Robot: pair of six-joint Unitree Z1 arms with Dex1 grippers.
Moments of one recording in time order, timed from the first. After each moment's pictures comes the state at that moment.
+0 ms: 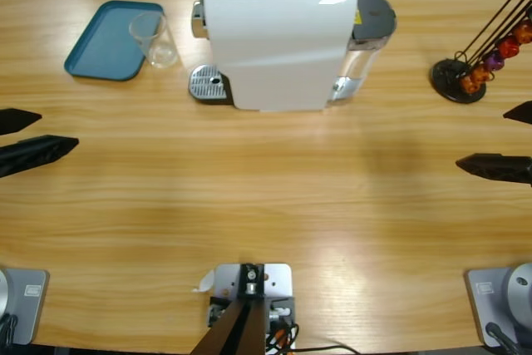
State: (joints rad) arm 0 -0.69 0.95 -0.55 0.27 -0.01 -0.23; arm 1 0.68 1.12 -0.91 0.85 -0.07 0.00
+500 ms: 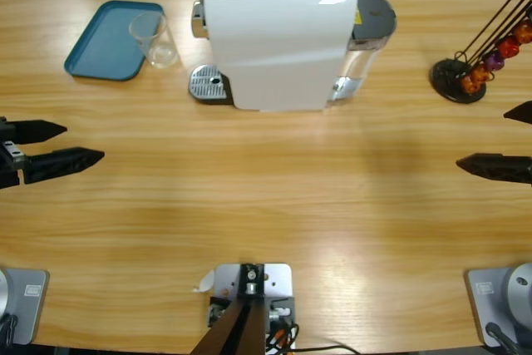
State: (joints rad) arm 0 -0.69 1.06 -0.56 0.27 -0.05 -0.22; arm 1 0.68 1.12 -0.91 0.85 -0.07 0.00
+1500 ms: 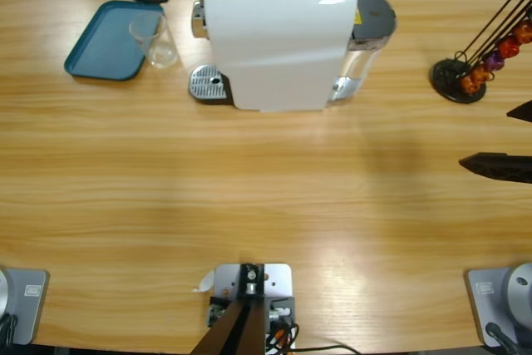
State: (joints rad) arm 0 -0.47 1.71 -1.39 0.47 -0.50 -0.62; arm 1 0.68 1.10 -0.91 0.85 -0.07 0.00
